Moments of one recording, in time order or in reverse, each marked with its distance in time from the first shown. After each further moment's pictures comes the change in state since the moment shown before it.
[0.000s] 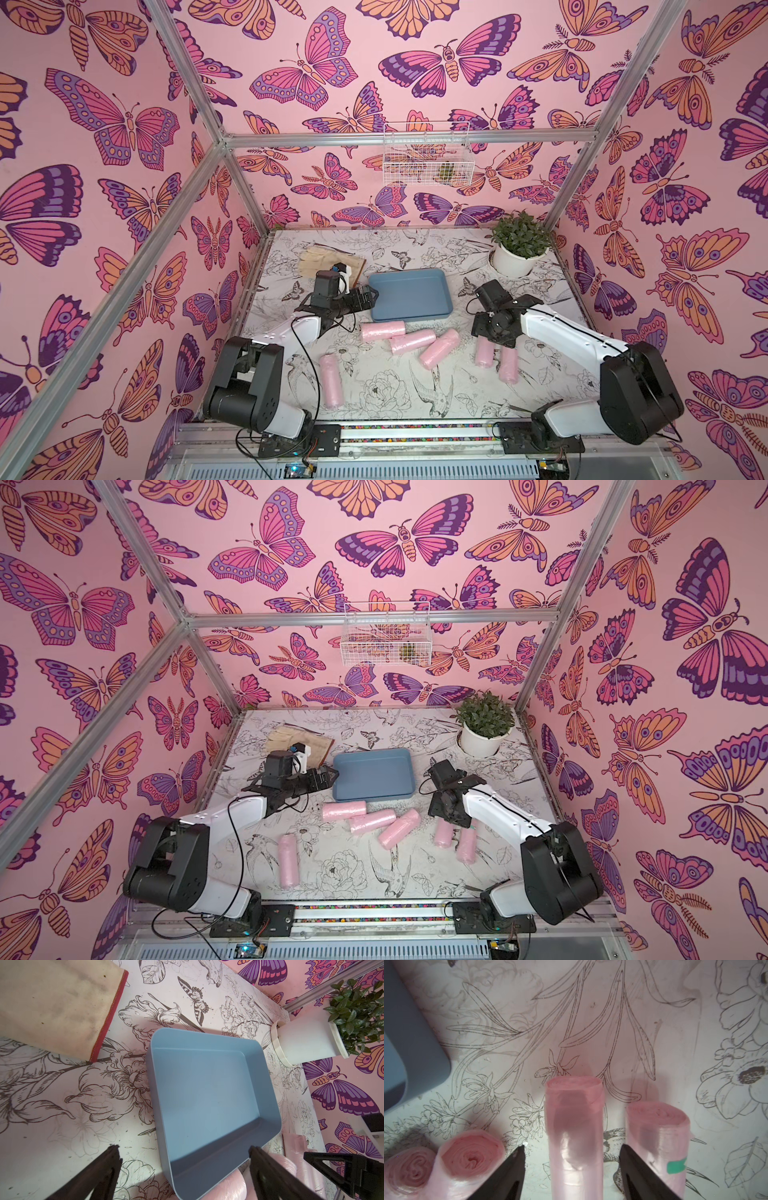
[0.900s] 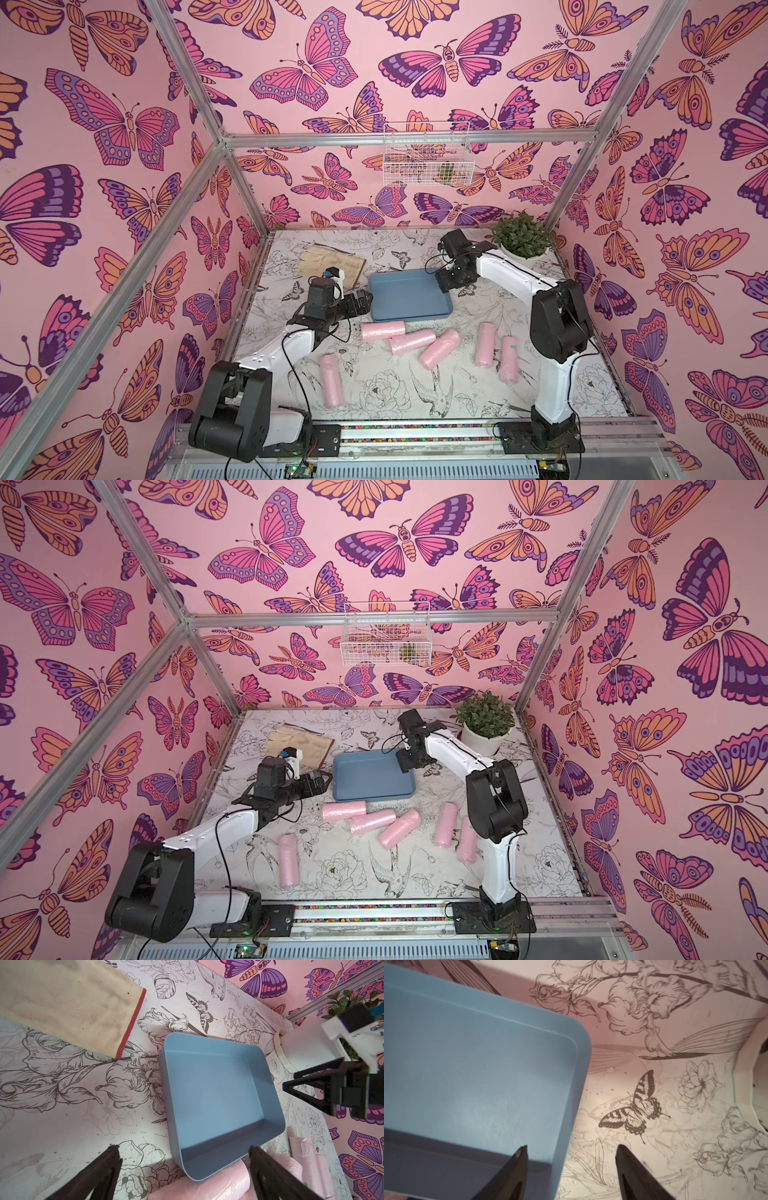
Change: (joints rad) left arm 0.001 -0.130 -0.077 0.000 -0.081 0.003; right arm 0.016 0.537 0.750 -0.082 -0.050 -0.681
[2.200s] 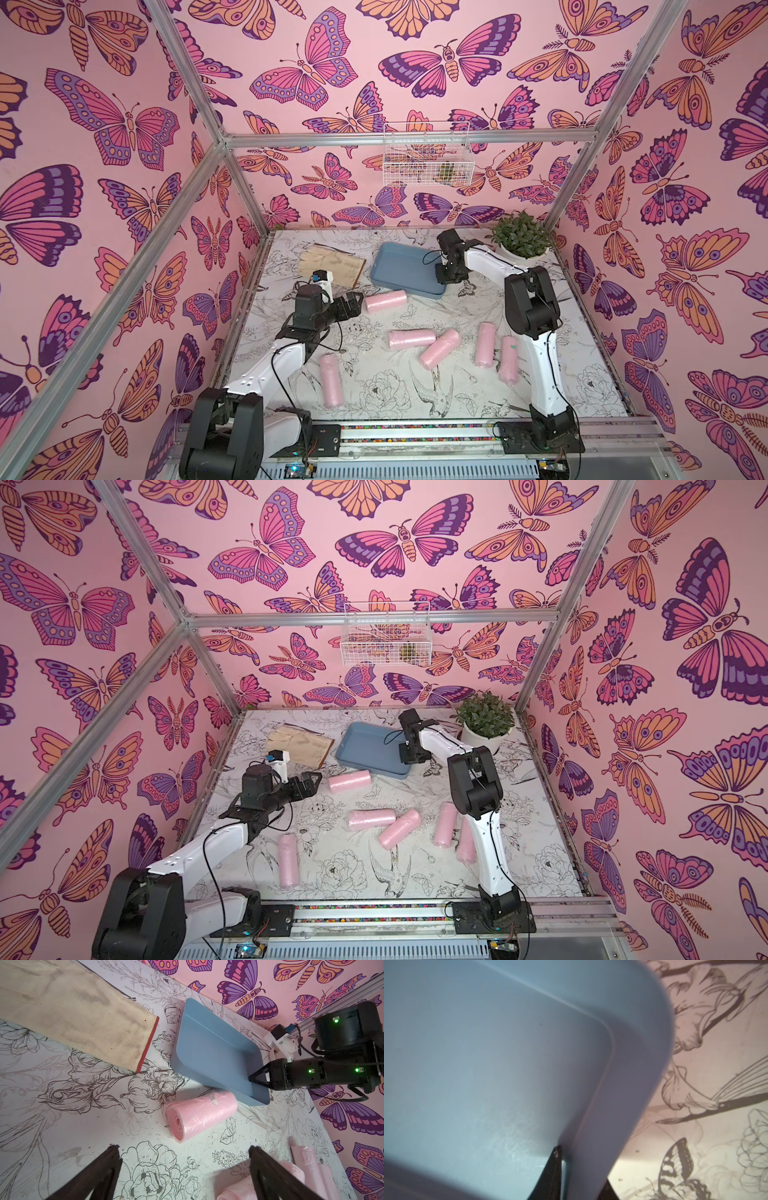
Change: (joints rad) left arm 0.068 -0.154 -0.117 0.060 -0.005 0.023; right arm -0.051 0.340 0.232 0.047 -0.032 0.098
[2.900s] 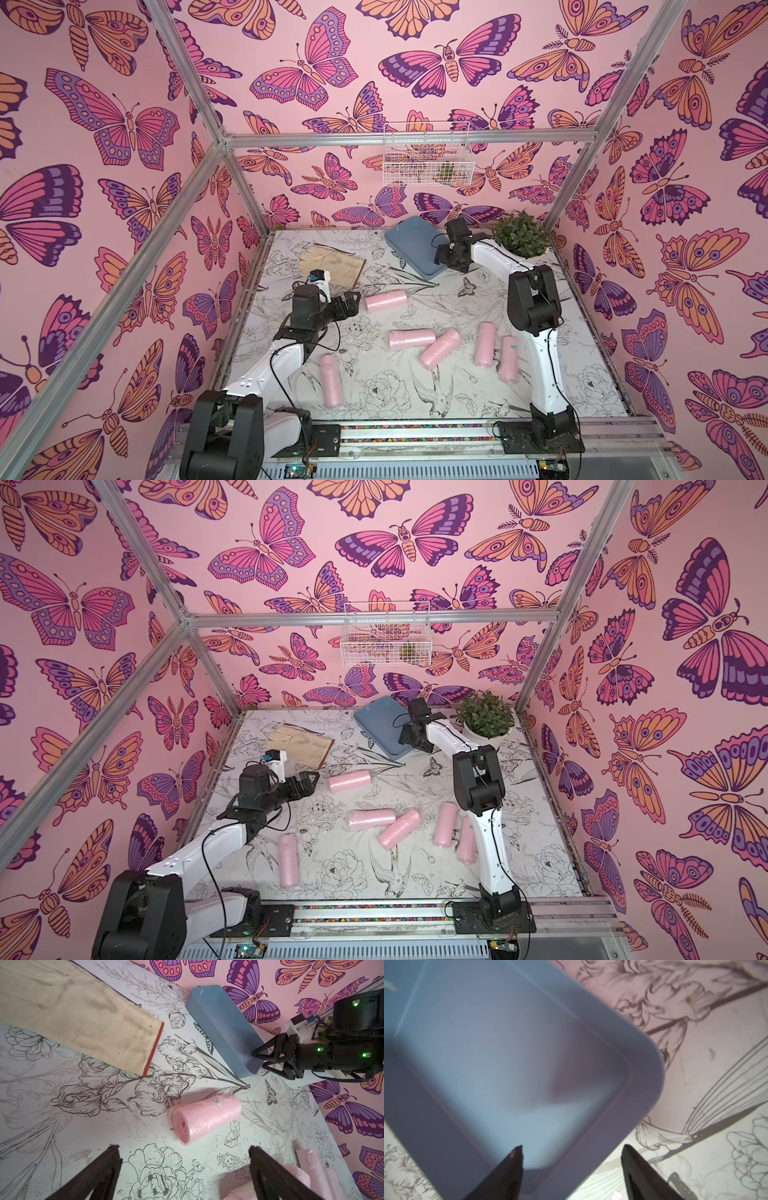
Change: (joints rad) left arm 0.025 -0.009 -0.002 0.007 0.000 0.023; right arm -0.064 0.067 0.137 0.095 -0.024 0.370
